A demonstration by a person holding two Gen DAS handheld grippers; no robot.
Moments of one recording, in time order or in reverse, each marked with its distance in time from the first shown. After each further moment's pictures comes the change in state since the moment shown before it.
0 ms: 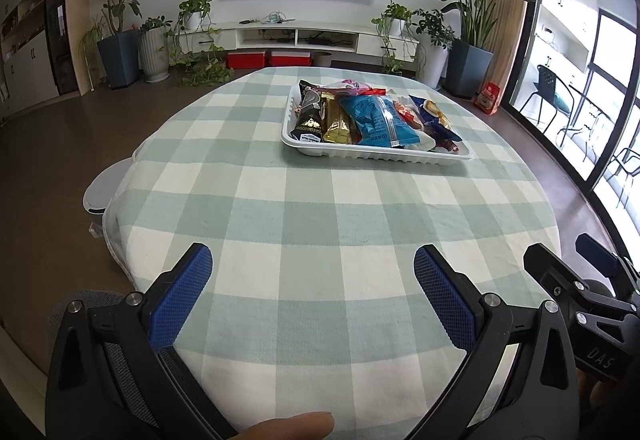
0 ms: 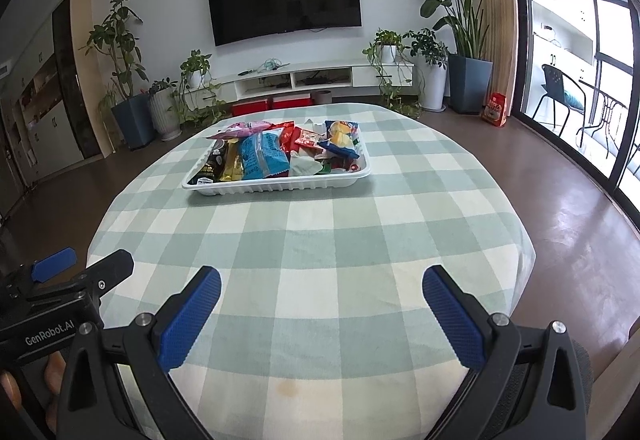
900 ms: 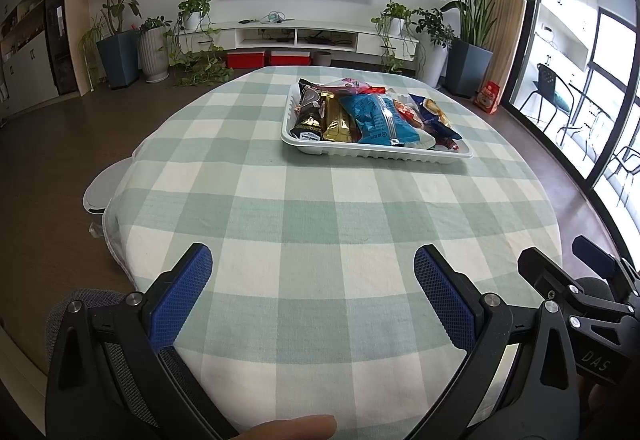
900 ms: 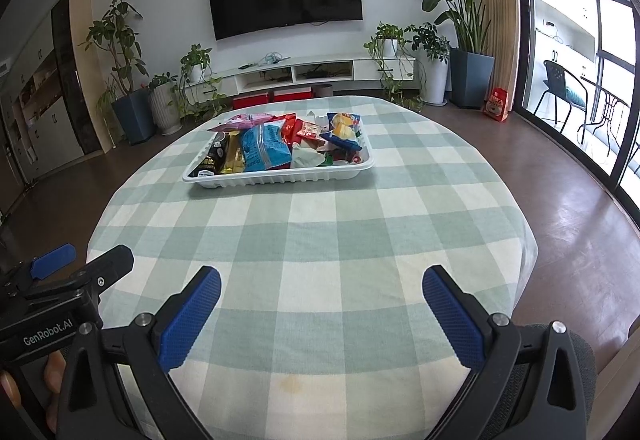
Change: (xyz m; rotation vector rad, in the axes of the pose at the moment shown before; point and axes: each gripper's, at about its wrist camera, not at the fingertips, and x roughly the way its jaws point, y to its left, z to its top) left arm 0.000 0.000 0.000 -0.001 0.000 0.001; right arm 0.001 0.002 -0.004 -0.001 0.014 0.002
